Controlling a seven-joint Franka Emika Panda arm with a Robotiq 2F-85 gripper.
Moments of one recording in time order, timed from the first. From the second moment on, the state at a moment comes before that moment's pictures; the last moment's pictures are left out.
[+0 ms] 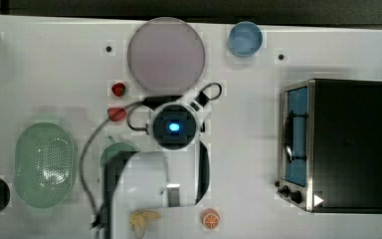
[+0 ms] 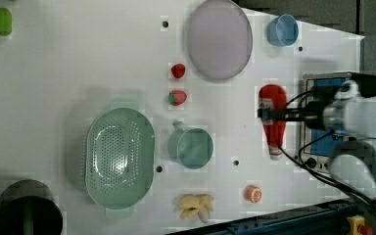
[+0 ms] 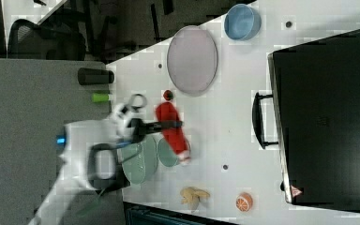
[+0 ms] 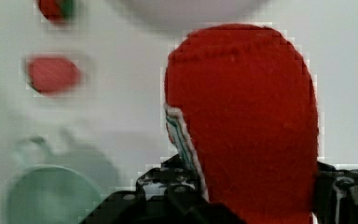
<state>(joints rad) -0.12 0.00 0.22 -2.33 0.03 0.79 -0.75</state>
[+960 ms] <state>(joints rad) 0.02 0.13 0.70 -2.18 0.02 0.77 -0.10</state>
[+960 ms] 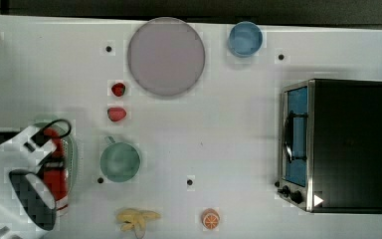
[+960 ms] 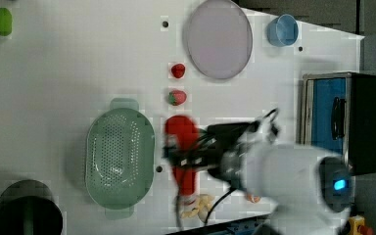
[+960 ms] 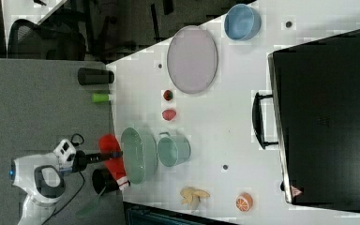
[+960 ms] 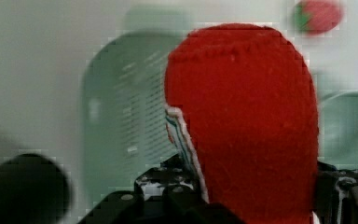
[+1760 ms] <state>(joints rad) 0.05 0.42 0.70 -2.20 -0.03 1.05 0.12</state>
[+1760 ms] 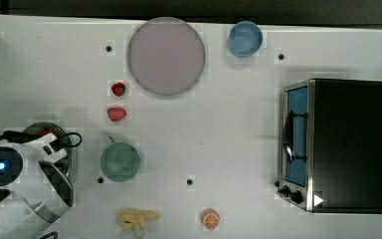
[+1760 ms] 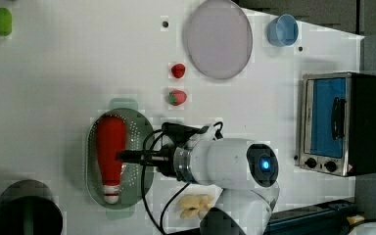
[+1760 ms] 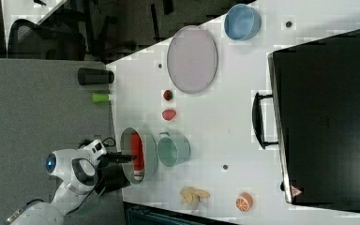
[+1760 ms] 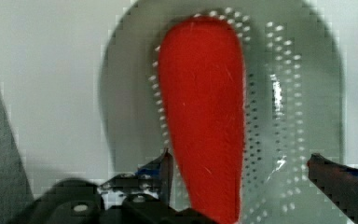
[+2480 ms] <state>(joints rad) -0.11 -0.11 0.61 -2.04 -0.04 0.35 0.16</state>
